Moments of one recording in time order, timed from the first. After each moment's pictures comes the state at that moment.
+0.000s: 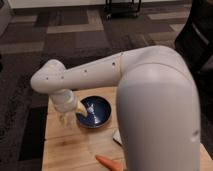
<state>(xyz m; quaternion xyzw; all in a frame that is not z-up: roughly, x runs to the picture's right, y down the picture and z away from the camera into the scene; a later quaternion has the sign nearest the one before) -0.145 0.104 0.715 -0.26 0.26 0.52 0.77</state>
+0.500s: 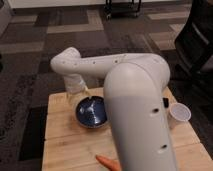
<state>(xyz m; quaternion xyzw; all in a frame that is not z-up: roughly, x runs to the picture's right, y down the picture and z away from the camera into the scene) -0.117 0.027 0.811 -0.28 0.22 0.50 0.79</state>
